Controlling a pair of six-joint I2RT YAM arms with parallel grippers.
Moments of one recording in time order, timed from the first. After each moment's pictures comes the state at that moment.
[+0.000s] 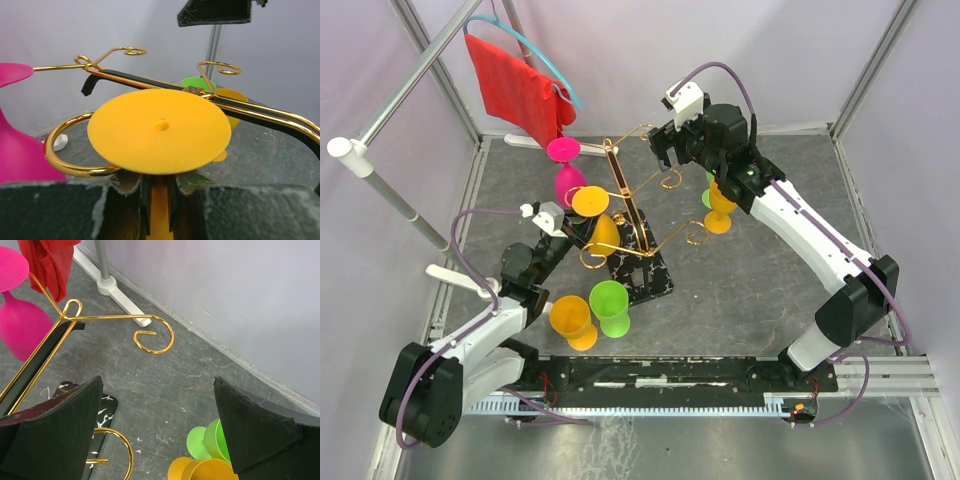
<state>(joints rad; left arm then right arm) -0.38 0.99 0.33 0.98 0.30 -0.13 0.59 1.60 1.61 -0.21 0.03 -0.19</state>
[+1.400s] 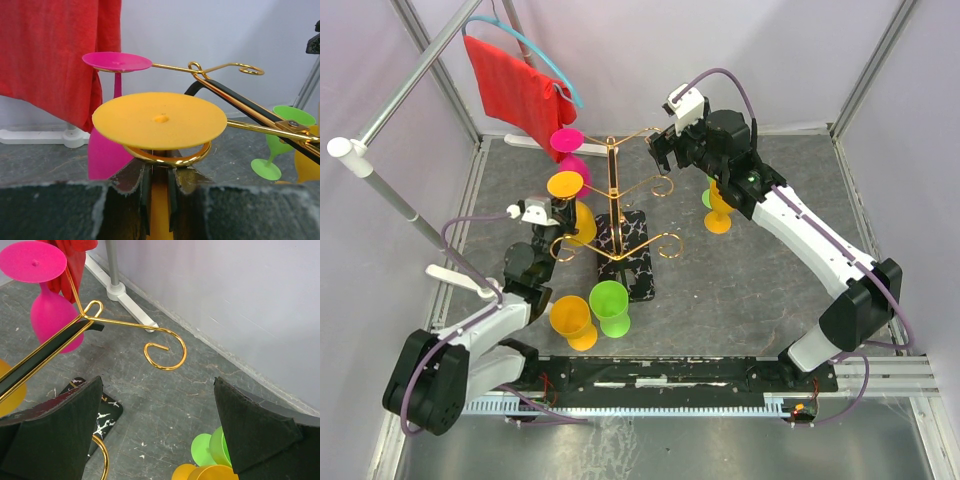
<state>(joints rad) -0.38 1.08 0.33 1.08 -0.12 -0.05 0.59 1.57 1.54 -0.13 -0.02 -0.19</state>
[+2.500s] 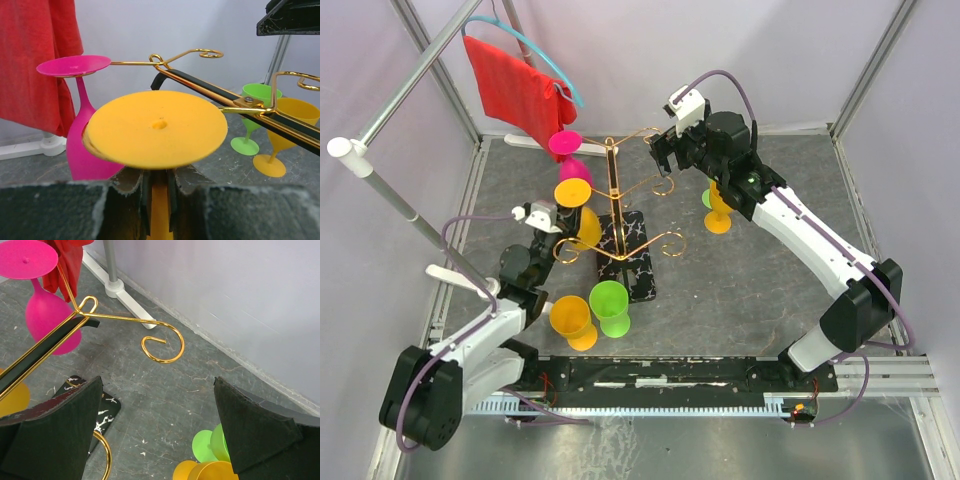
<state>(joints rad) -0.38 0.97 0.31 0.98 0.06 -0.02 0.59 1.56 1.52 -0.13 -0.01 -0.18</state>
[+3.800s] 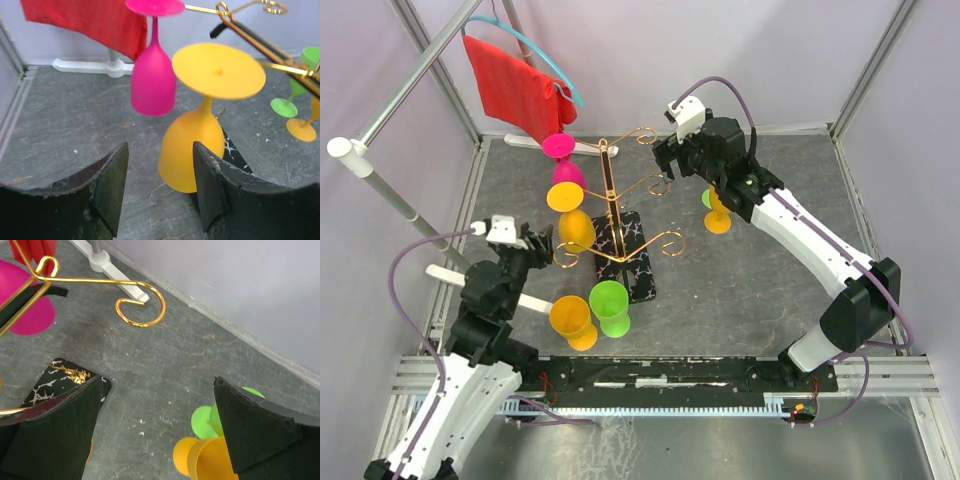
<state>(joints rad) -0.38 0.39 0.48 -0.08 -0.22 -0.06 0.59 1.56 1.48 -0.17 0.06 -0.17</state>
